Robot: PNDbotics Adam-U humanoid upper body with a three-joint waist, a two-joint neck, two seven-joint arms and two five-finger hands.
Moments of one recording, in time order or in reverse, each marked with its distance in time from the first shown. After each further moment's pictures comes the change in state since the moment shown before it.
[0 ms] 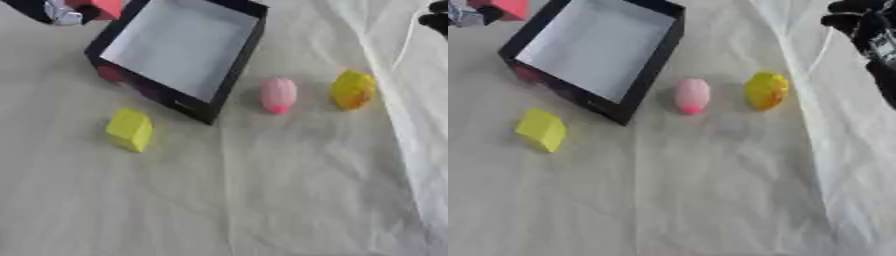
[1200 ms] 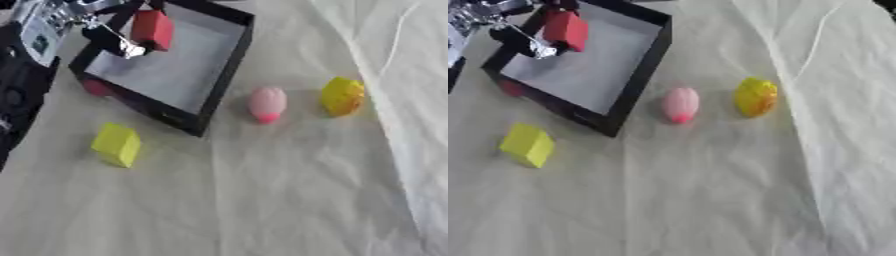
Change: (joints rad) left arm -0.035 -0.179 0.163 0.209 -0.449 -0.121 0.121; right arm -0.116 -0.011 0.002 0.003 -0.042 0.046 -0.031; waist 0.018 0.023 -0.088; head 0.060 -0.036
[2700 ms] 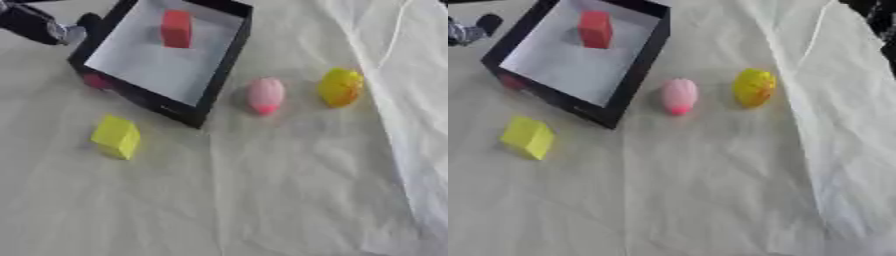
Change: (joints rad) left arm 0.238 0.331 -0.251 -0.601 0.724 0.206 -0.206; right arm 0.090 -0.021 -0.014 0.001 0.018 -0.024 -0.020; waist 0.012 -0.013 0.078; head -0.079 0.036
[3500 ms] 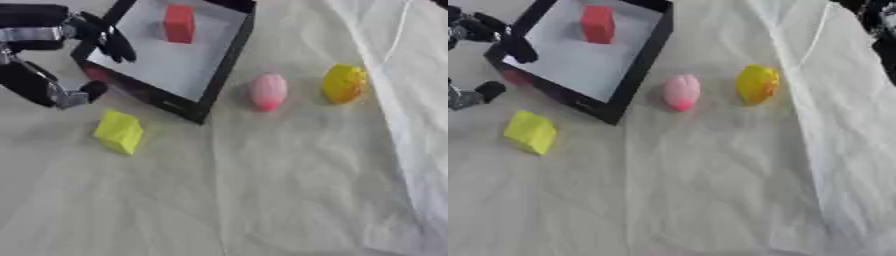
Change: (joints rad) left arm 0.112 0.061 -0.097 -0.245 0.034 0.185 -0.185; right arm 0.013 0.000 0.007 0.006 0.028 -0.007 0.018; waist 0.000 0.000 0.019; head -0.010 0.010
